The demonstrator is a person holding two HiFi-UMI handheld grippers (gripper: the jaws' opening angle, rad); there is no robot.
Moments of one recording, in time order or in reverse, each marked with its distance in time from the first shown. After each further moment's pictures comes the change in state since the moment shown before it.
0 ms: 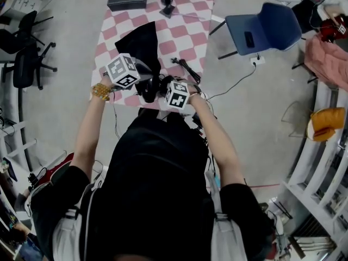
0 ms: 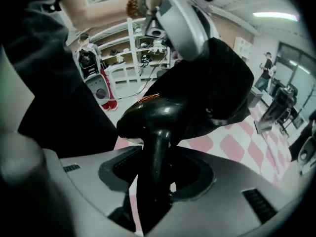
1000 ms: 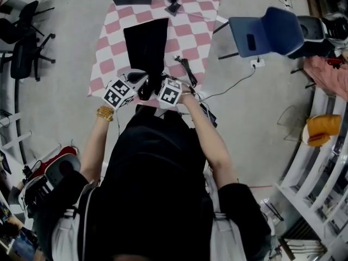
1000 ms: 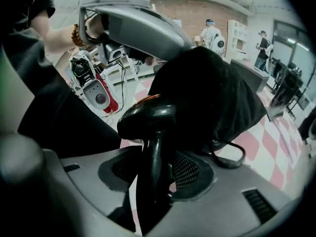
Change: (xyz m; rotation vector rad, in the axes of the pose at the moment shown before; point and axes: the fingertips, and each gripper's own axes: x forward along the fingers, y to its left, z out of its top) left arm -0.014 0.014 -0.042 -0.081 -0.331 0.430; right arm 0.027 0.009 0.016 0.127 0.068 0.074
